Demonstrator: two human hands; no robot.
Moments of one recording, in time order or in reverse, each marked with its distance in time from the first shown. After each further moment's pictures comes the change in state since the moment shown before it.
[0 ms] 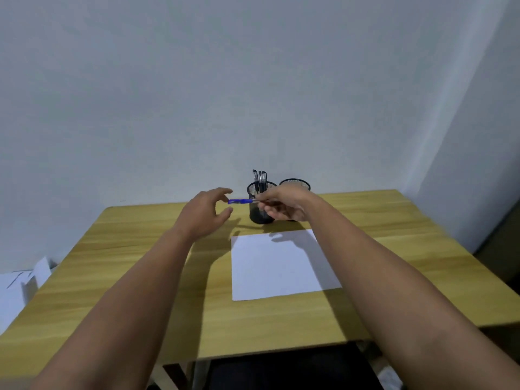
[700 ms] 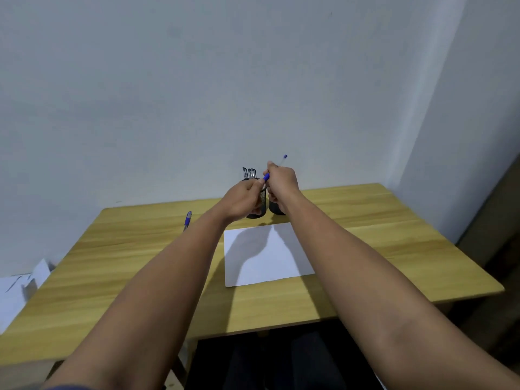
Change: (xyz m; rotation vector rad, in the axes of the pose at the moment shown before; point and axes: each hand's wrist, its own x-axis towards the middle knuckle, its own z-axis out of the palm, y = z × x) left_hand 0.012 0.120 0.005 -0.512 -0.235 -0.154; right_hand -0.030 -0.004 0.011 0.176 0.442 -0.337
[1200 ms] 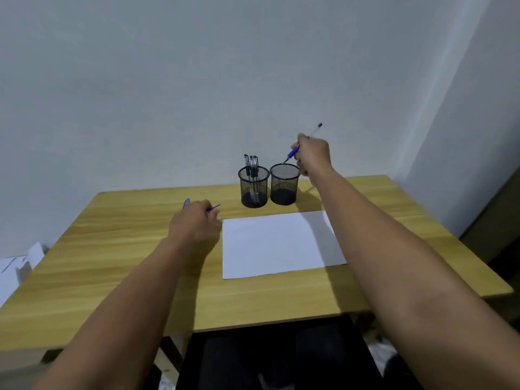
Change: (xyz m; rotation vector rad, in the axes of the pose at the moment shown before) left_hand -0.034 -0.125 -0.023 0.564 0.238 -0.230; right_hand 0.056 -0.014 -0.045 -0.076 0.122 -0.070
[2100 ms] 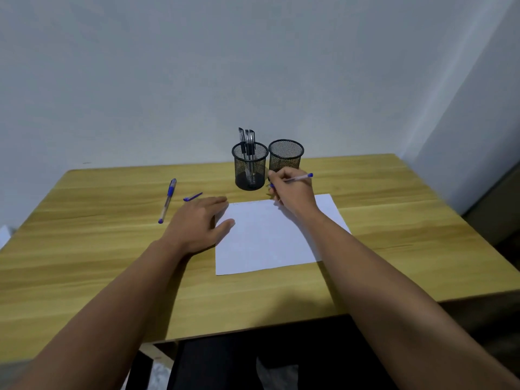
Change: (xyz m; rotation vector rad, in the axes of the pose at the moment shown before) left_hand 0.001 -0.021 0.046 0.065 0.035 0.540; right_hand -0.014 0.144 0.036 0.144 -0.187 -0.077
